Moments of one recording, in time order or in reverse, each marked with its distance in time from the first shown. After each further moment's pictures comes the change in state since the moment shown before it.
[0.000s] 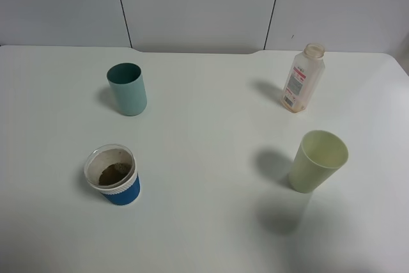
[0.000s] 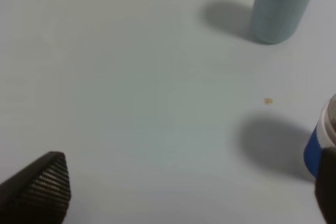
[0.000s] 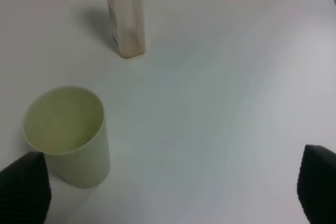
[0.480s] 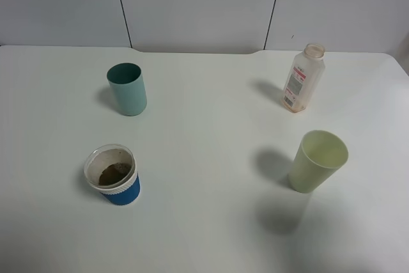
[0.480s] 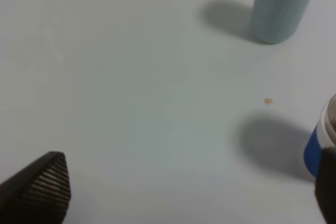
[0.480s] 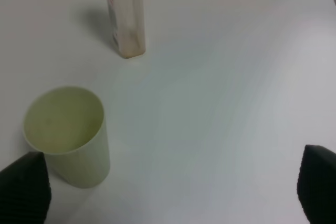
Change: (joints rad) left arm 0.000 0.000 0.000 0.000 0.000 0.000; right arm 0.000 0.000 0.000 0.000 0.000 0.000
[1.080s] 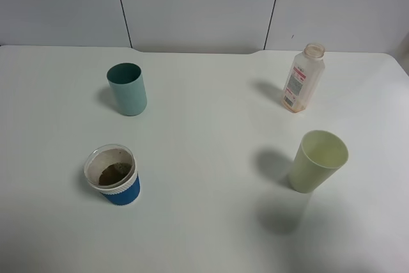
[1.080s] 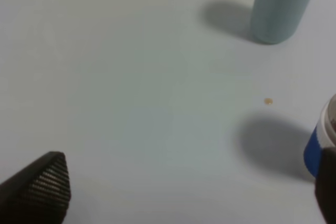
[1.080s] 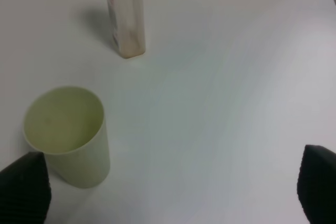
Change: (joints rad) left arm 0.000 0.000 0.000 0.000 0.000 0.000; right arm 0.000 0.000 0.000 0.000 0.000 0.000
